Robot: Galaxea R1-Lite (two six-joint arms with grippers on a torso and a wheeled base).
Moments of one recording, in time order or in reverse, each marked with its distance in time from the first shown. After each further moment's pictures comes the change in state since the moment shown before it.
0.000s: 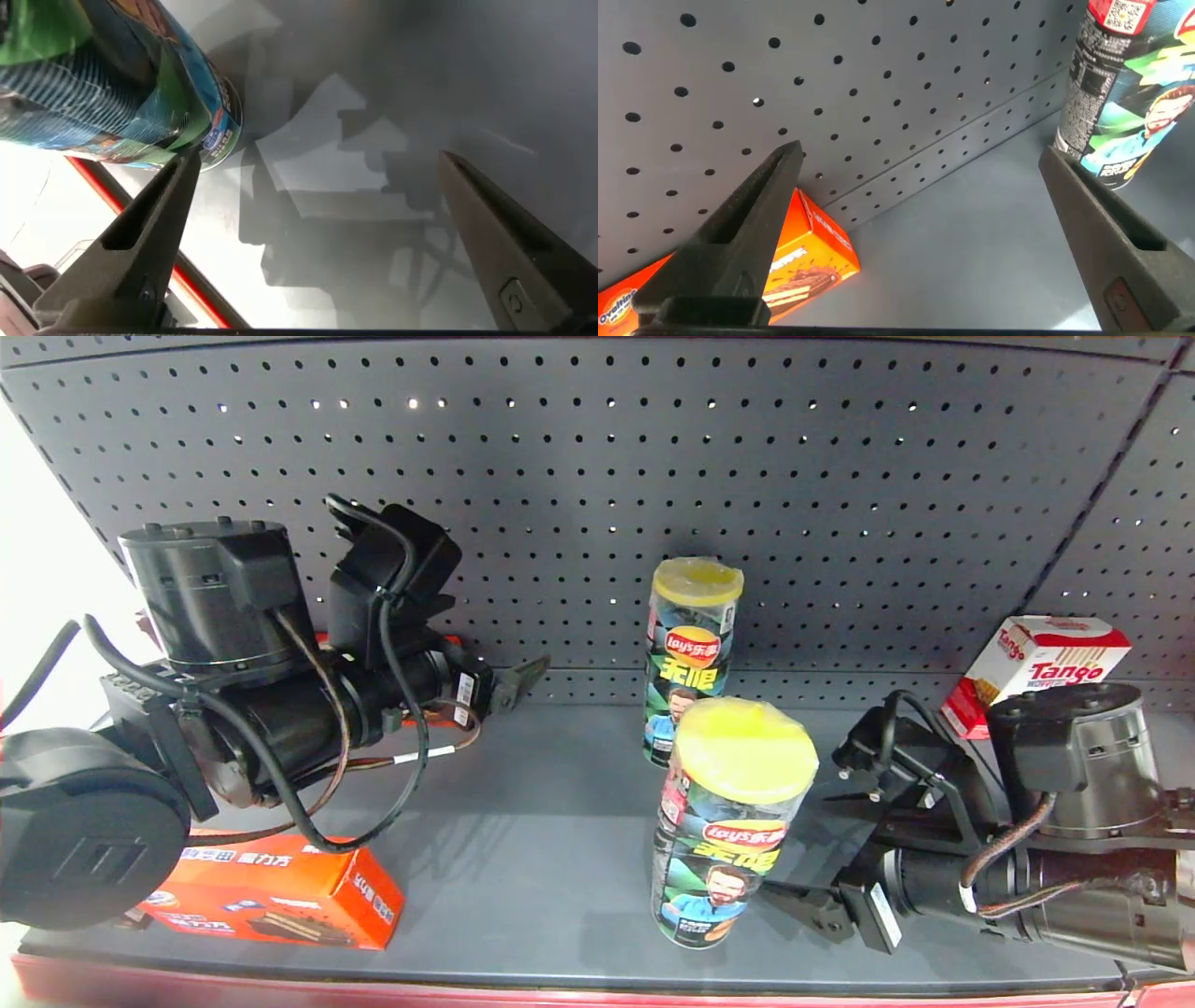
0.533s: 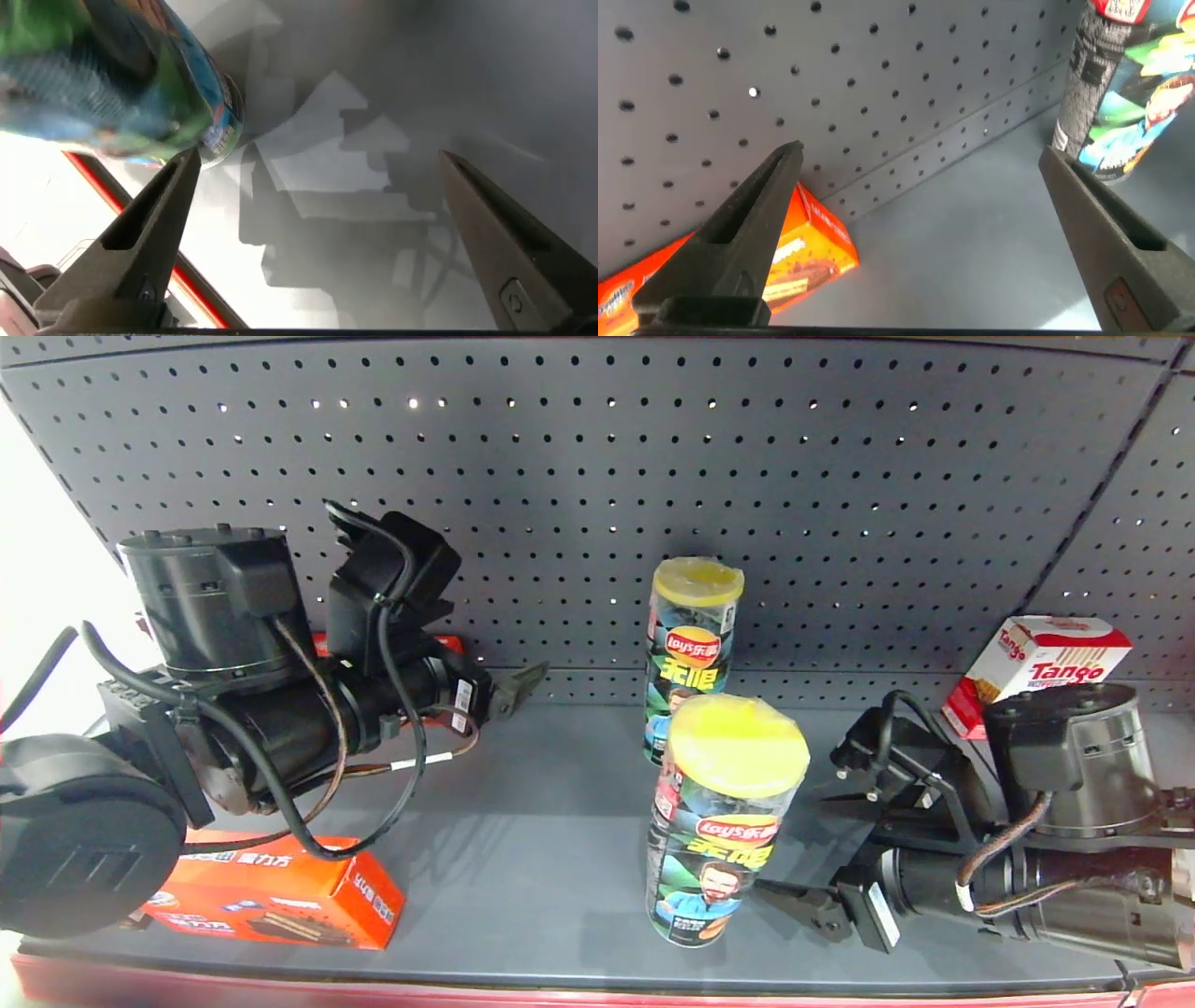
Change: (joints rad) left arm 0.000 -0.008 0.019 0.001 0.001 -0.001; right arm -0.011 -0.005 0.004 0.000 0.001 0.001
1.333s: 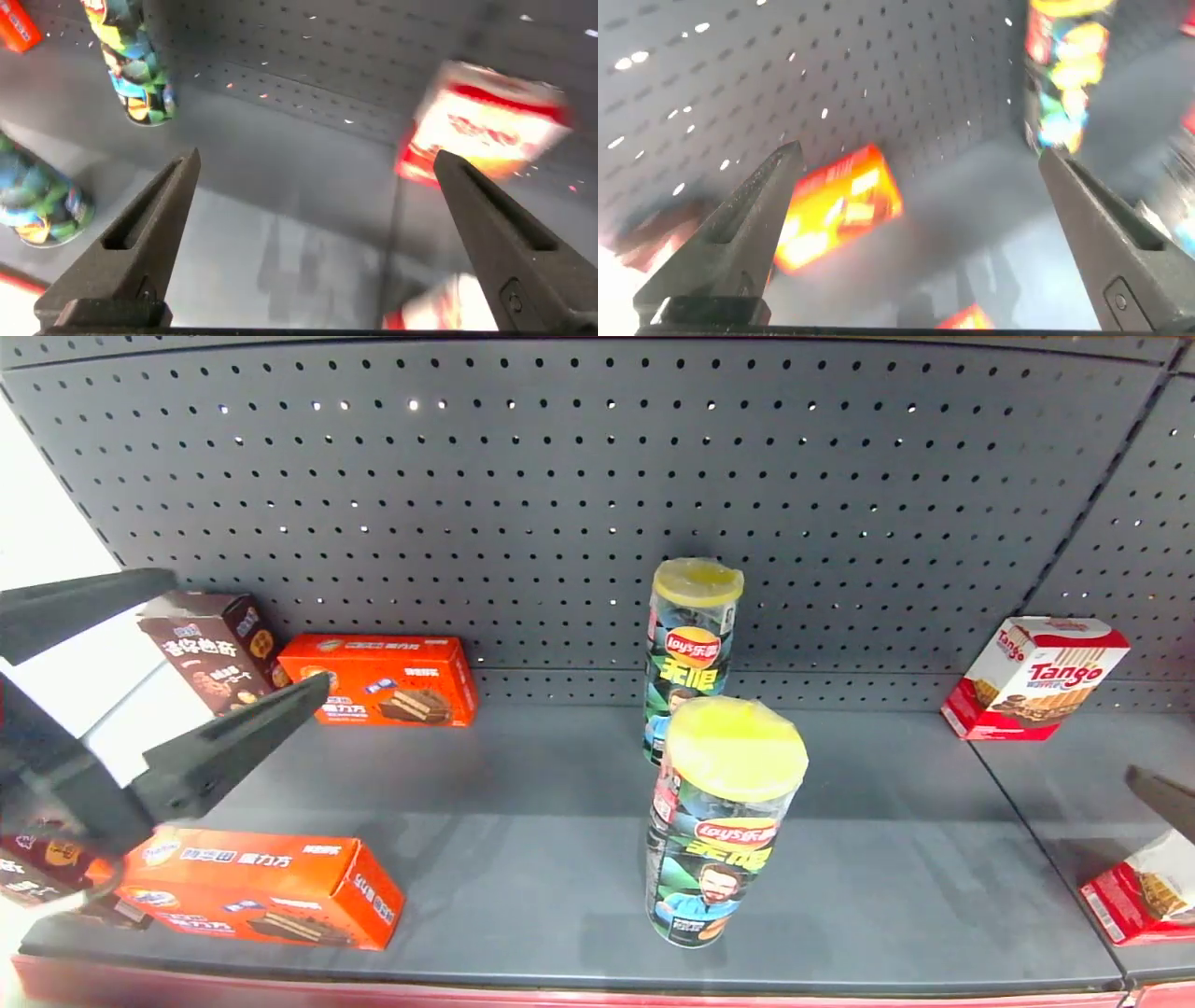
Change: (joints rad) left arm -0.019 -0.647 0.225 0.269 0.021 0.039; right arm -0.384 -0.731 0.237 -0.054 -0.023 0.023
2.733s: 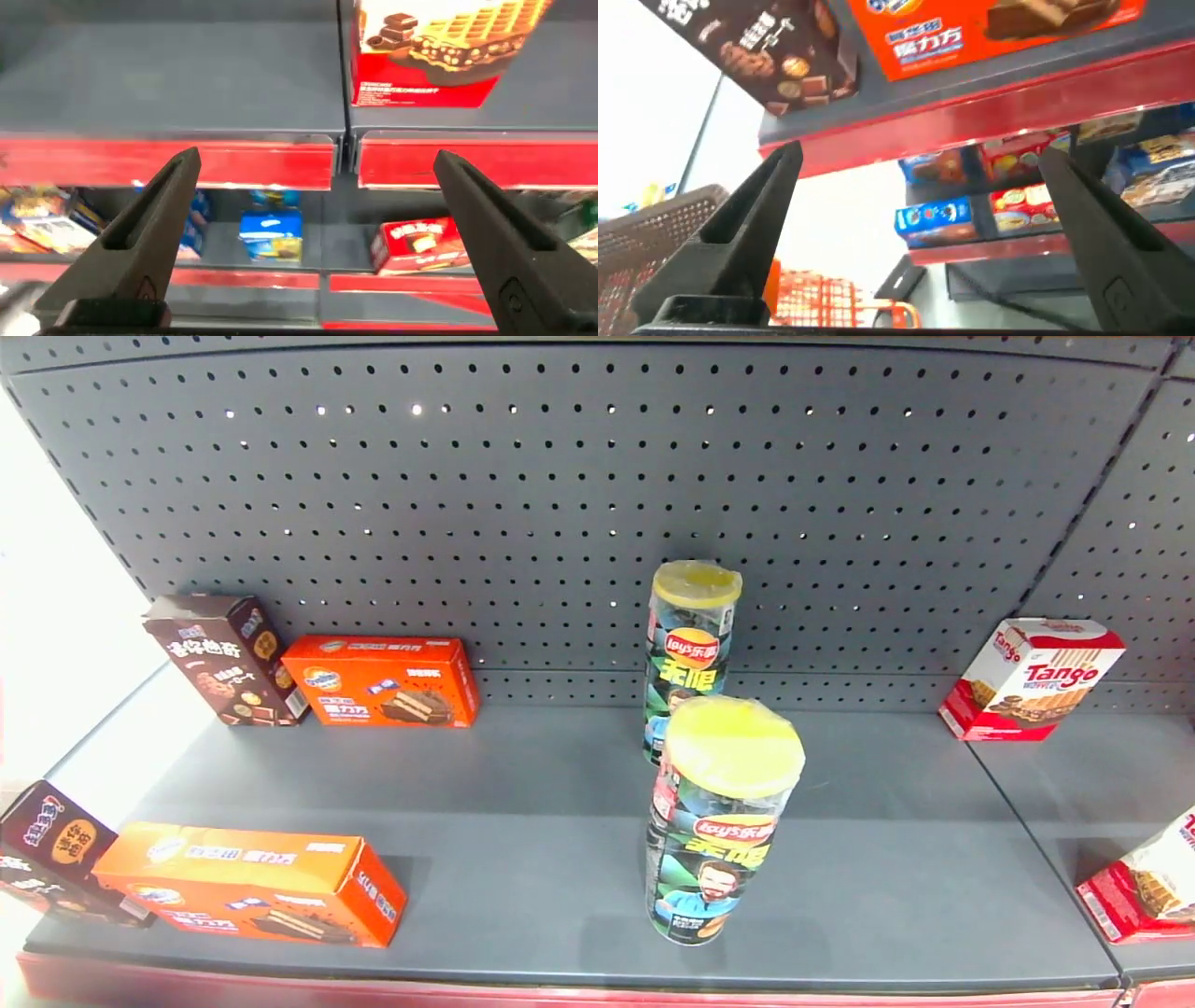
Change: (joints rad) left arm 0.530 -0.869 0.606 0.473 -0.023 0.008; right arm -0.193 -0.656 0.464 0.328 -0.011 0.145
